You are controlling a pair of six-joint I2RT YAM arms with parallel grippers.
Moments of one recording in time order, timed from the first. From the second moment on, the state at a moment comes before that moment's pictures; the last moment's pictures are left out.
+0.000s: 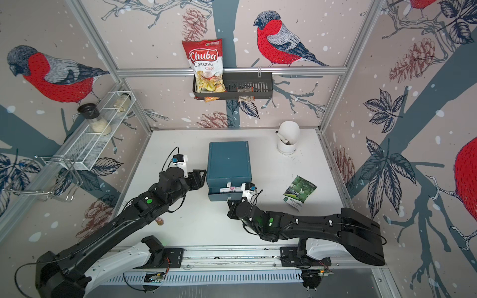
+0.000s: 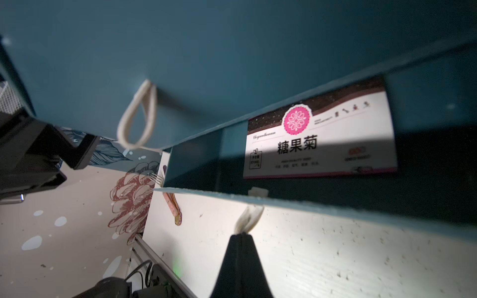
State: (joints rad) left arm -0.66 0.93 0.73 -0.30 -0.18 -0.66; right arm 1.32 1.20 0.54 0.12 0.40 1.13
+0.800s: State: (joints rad) left arm -0.67 0.98 0.73 -0.18 -0.03 -0.78; right arm 1.65 1.12 0.67 -0.48 0.53 1.41
